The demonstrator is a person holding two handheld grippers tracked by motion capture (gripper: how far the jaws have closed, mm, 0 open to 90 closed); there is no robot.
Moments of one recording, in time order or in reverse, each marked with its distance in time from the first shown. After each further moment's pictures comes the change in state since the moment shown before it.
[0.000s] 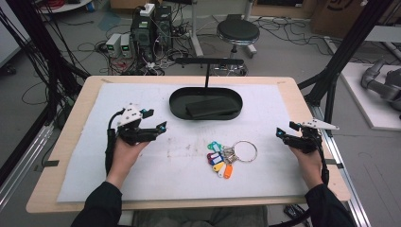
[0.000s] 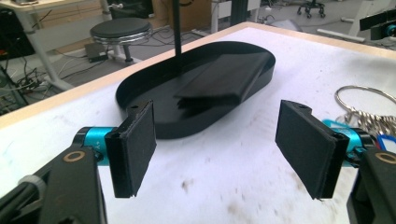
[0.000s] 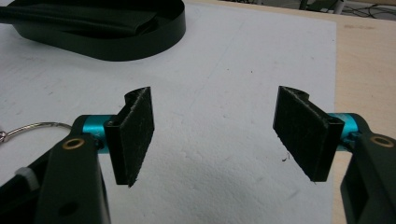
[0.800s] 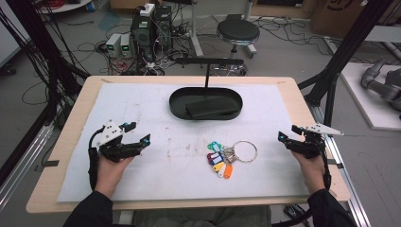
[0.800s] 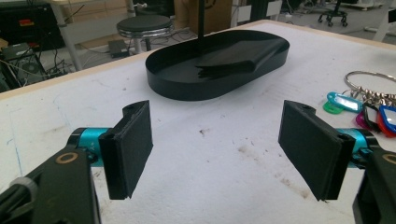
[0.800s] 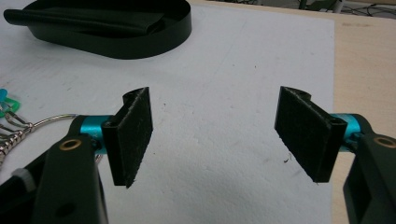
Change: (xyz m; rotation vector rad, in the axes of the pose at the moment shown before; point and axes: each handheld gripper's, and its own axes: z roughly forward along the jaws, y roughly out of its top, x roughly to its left) left arm -0.001 -0.037 -0.045 -0.025 0.081 -0.031; right arm 0.009 -0.005 -0.018 -0.008 -0.002 0.014
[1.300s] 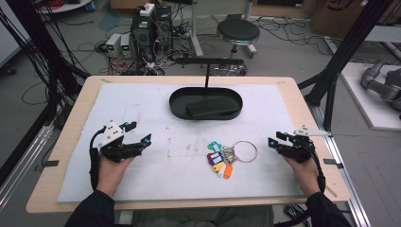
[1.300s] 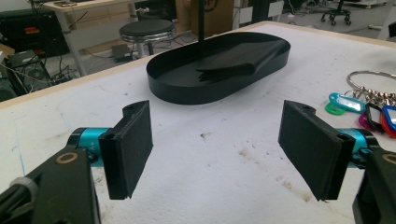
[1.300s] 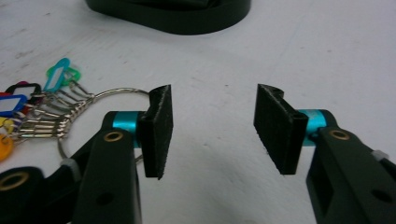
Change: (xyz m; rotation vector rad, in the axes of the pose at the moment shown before) left arm -0.004 0.001 0.001 -0.004 0.009 0.023; right arm 0.028 -0.003 0.012 0.087 0.158 -0.051
